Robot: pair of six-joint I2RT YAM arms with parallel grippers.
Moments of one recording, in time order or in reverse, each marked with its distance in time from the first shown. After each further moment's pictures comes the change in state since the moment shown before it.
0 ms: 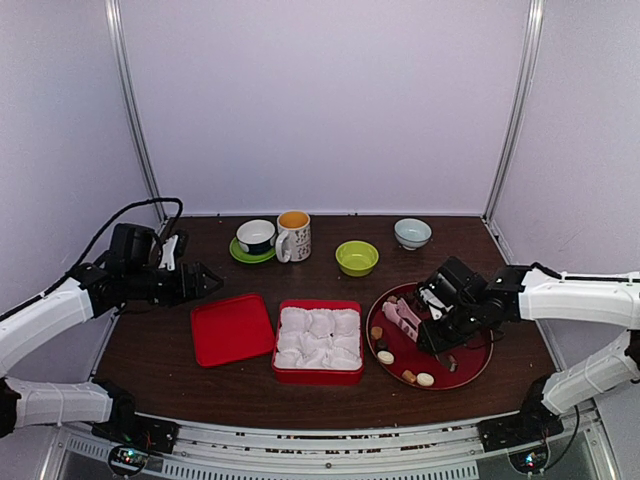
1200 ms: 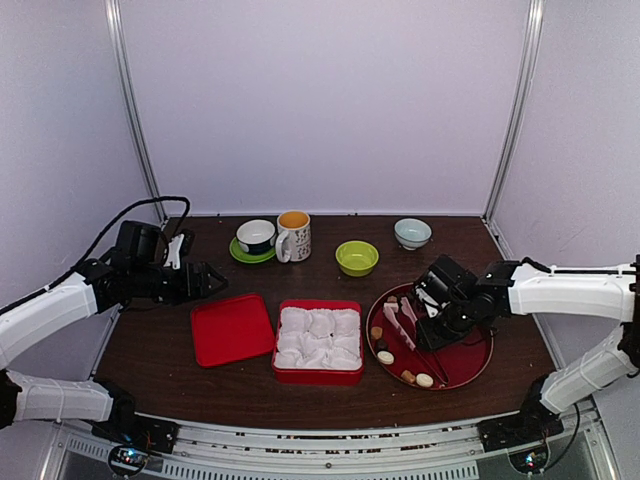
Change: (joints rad) left arm -0.027 0.045 0.026 -0.002 -0.018 0.016; right arm 0.000 0.072 0.051 -0.027 0.062 -0.022
